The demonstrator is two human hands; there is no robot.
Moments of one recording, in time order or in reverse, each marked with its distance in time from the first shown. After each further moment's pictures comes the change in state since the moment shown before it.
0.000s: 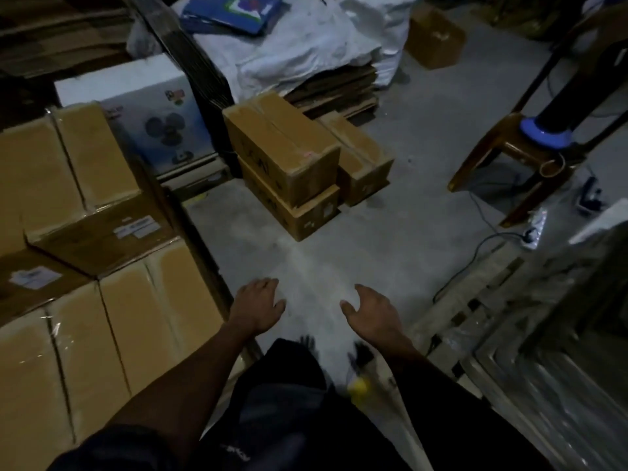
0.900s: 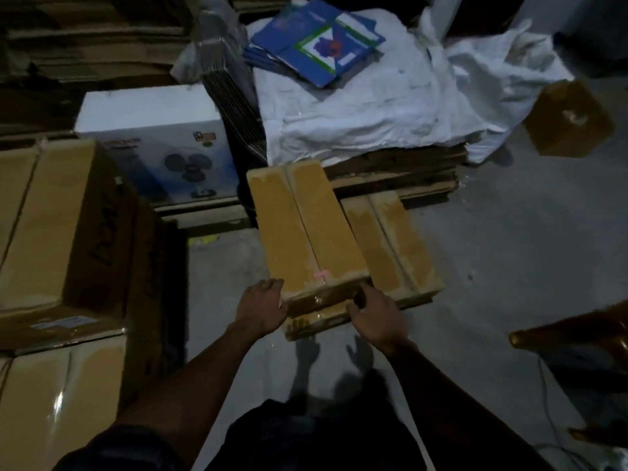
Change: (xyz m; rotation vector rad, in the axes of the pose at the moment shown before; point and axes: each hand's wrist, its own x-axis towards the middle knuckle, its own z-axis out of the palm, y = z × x) left_hand 0.482 0.009 -0.218 -0.227 0.106 -0.362; right_hand 0.557 -0.119 -0.247 -0.063 -0.188 -0.264
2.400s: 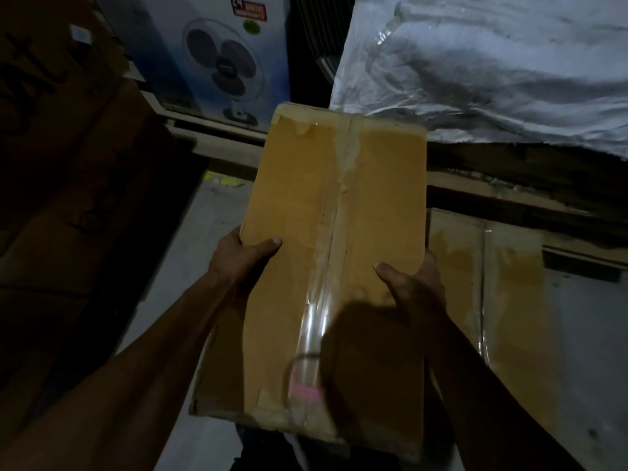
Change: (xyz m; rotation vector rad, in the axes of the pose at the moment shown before) left_hand 0.314 -0.079 0.119 -1.283 0.397 -0.808; right_hand 0.449 0.043 0.089 0.420 -0.072 0.002
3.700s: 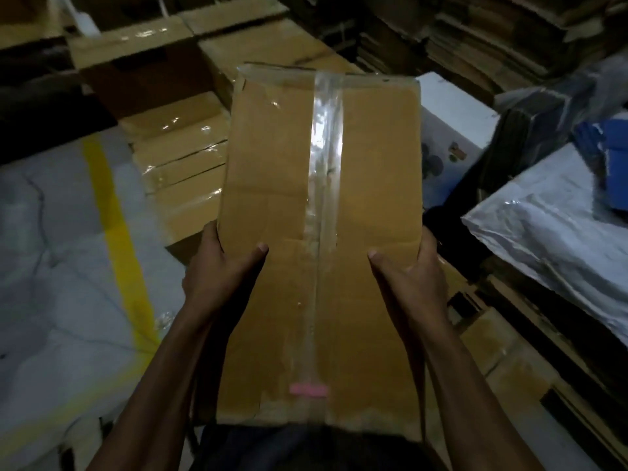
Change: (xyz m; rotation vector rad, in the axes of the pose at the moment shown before) left_hand -0.613 0.016 -0.183 -0.141 0.879 -0.017; right_hand -0.456 -0.179 -0.157 -0.287 -0.508 -0.772
